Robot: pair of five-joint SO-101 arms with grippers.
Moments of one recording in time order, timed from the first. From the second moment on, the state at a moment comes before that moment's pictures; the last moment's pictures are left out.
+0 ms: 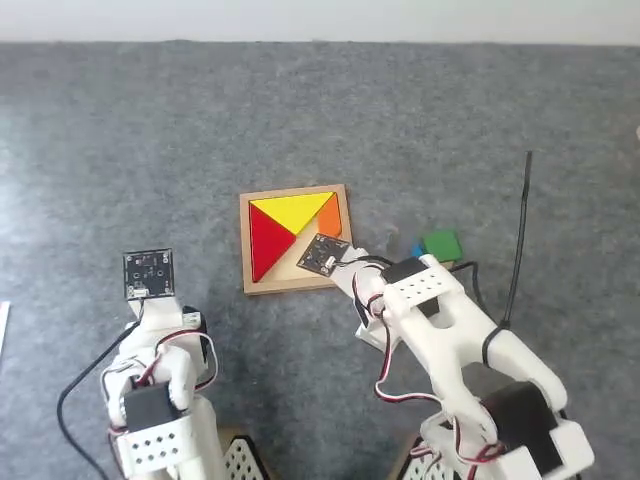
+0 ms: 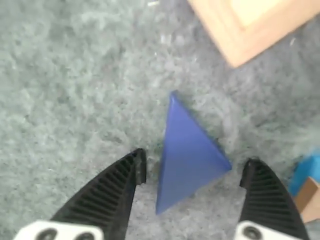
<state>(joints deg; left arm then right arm) -21.5 -103.0 97.1 72.0 -1.5 -29.5 -11.4 52.5 54.2 33.9</state>
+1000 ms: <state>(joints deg) -21.5 -103.0 97.1 72.0 -1.5 -29.1 -15.8 42.7 65.7 20.1</state>
